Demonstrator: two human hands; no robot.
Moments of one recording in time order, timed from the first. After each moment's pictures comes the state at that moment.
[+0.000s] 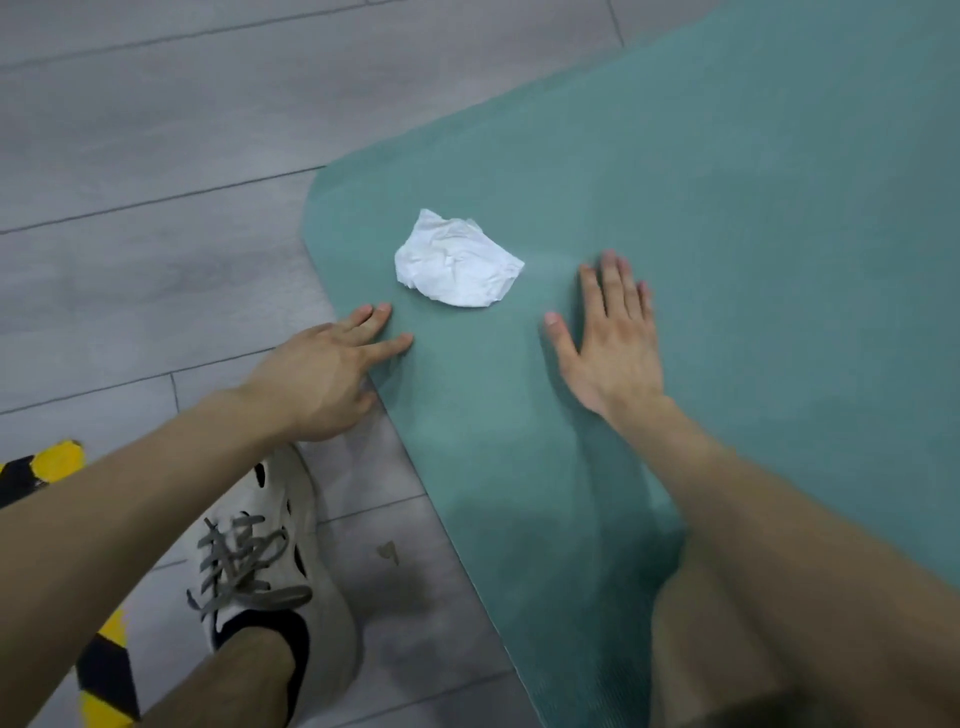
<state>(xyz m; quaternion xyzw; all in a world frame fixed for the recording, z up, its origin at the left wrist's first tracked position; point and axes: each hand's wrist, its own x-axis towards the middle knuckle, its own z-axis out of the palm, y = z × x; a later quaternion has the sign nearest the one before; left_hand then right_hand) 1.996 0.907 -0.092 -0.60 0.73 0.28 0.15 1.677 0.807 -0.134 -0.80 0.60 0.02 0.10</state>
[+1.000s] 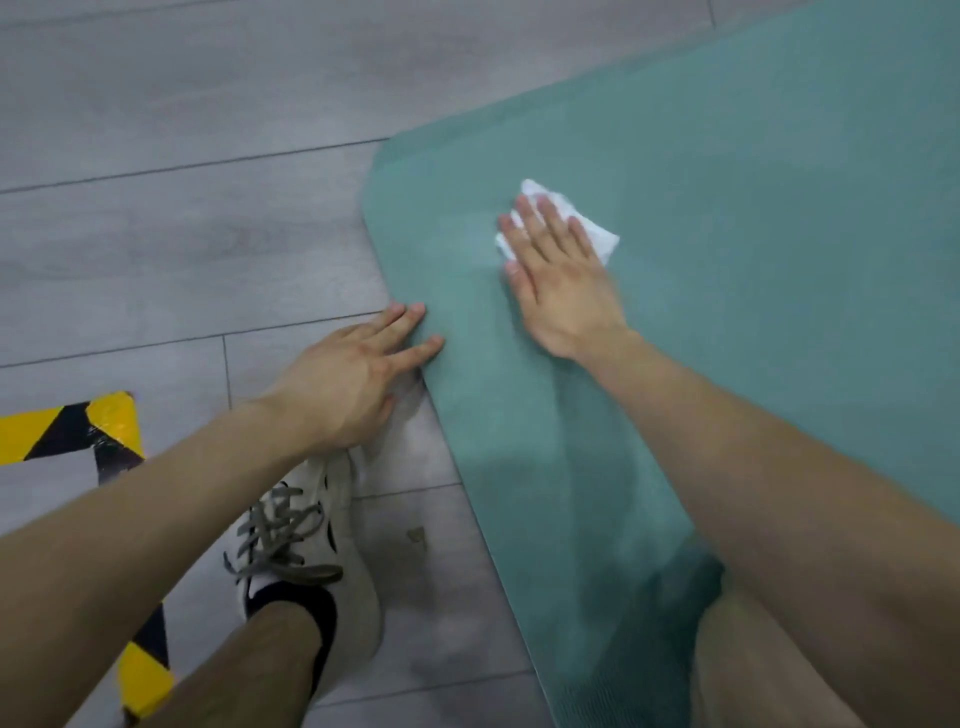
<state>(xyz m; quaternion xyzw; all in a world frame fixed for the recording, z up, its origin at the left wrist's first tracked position) 2.003 0.941 -0.087 -0.61 0.73 0.26 0.15 1.781 0.772 -0.147 -0.91 0.39 0.01 0.11</state>
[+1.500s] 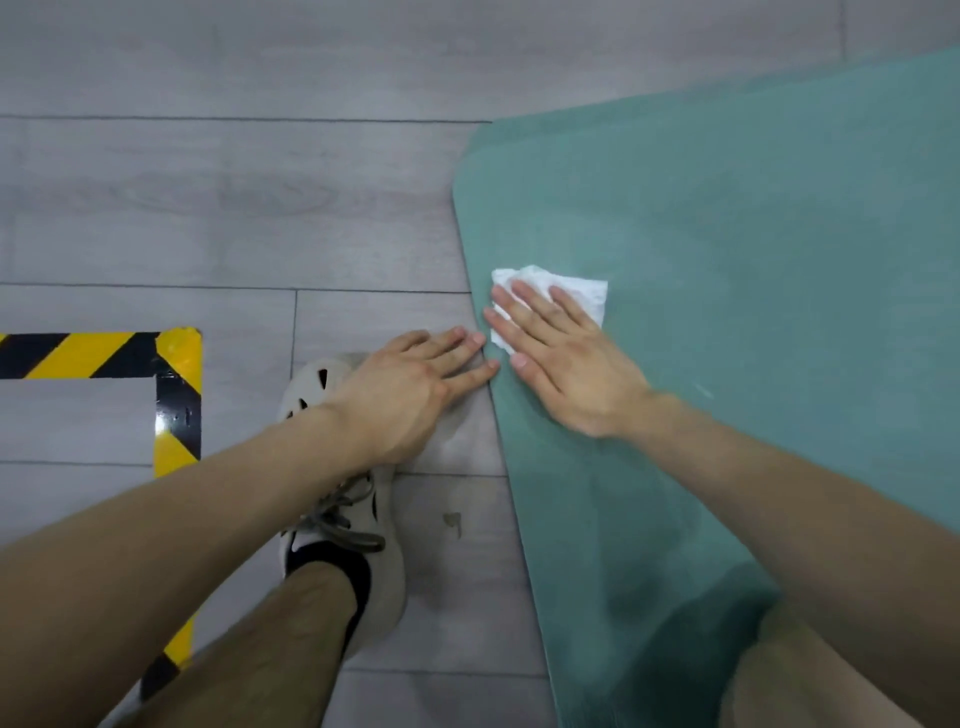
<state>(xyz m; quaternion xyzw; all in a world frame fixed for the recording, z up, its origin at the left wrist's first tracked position) 1.993 0.978 -0.091 -0.59 0.74 0.24 0.21 1.796 0.838 -0.128 -0.98 0.14 0.06 0.14</state>
